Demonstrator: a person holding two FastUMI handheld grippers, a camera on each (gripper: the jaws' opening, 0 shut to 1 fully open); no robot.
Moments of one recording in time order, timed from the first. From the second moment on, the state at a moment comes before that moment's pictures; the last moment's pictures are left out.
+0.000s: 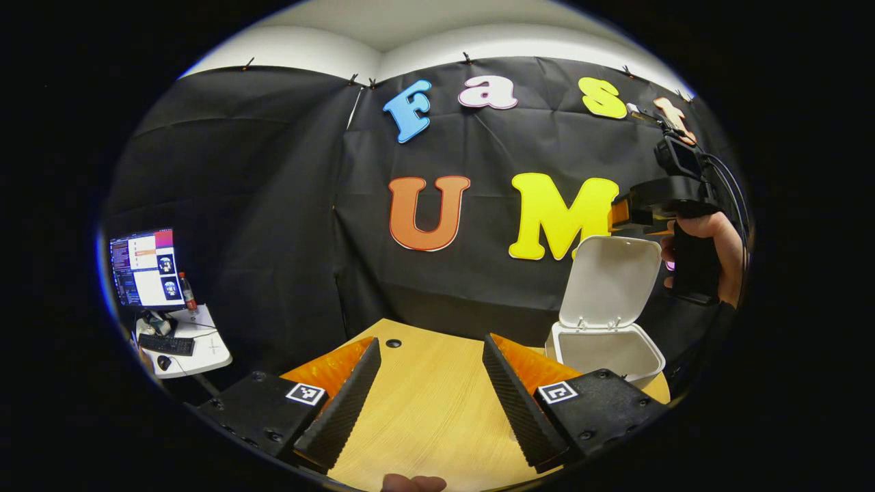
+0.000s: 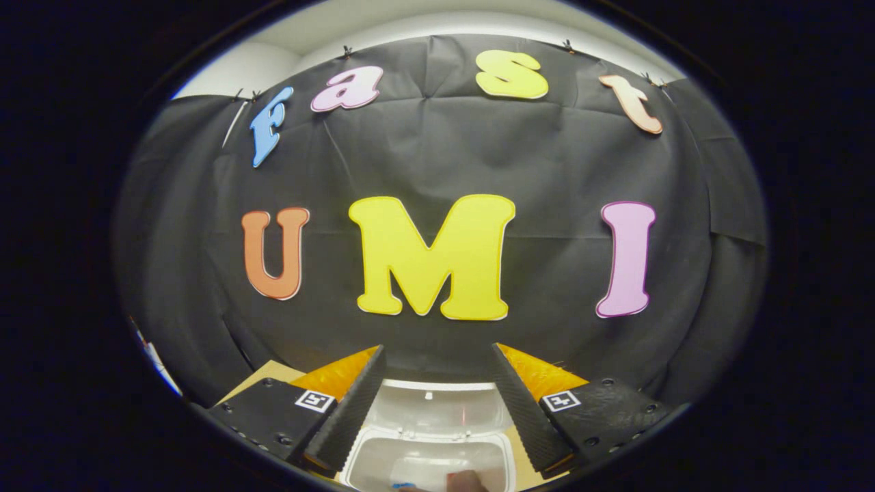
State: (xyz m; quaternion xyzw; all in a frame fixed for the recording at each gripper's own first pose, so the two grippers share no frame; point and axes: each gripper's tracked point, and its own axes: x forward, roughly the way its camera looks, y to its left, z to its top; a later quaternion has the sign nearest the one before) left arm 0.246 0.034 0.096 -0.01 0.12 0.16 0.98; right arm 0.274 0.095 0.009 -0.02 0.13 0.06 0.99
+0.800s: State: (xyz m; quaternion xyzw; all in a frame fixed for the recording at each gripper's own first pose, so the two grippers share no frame) left arm 0.226 0.029 0.109 0.00 0.10 0.14 0.98; right arm 0.230 0.084 -0.007 -0.02 0.16 0.06 0.99
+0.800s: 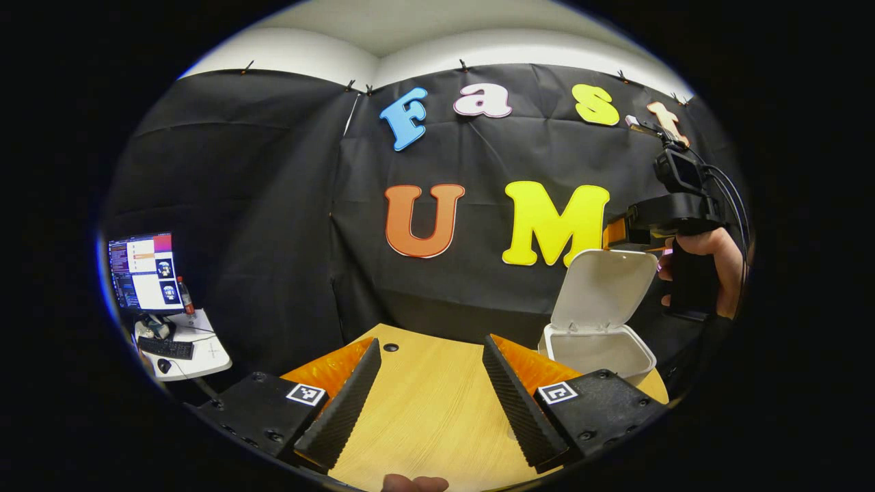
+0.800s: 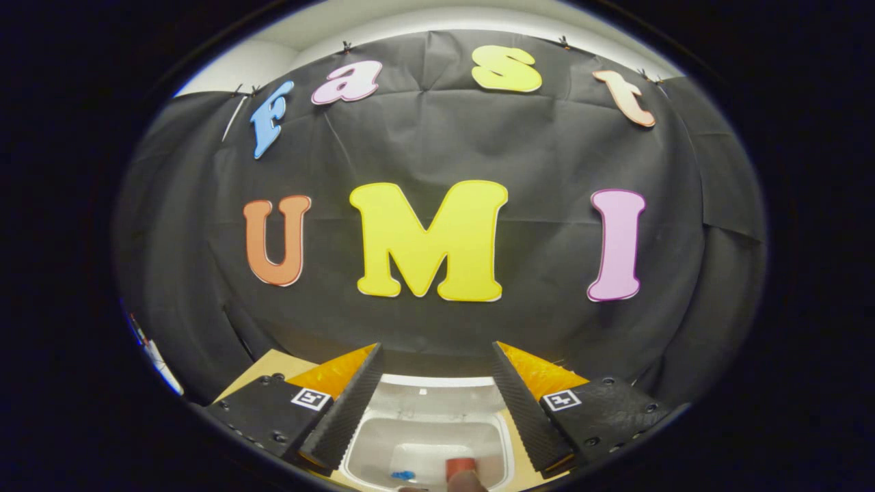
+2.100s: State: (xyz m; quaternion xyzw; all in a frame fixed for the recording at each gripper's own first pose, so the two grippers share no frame) left arm 0.193 0.047 0.119 0.00 0.10 0.12 0.99; right arm 0.141 0.063 -0.114 -0.04 0.27 0.03 0.96
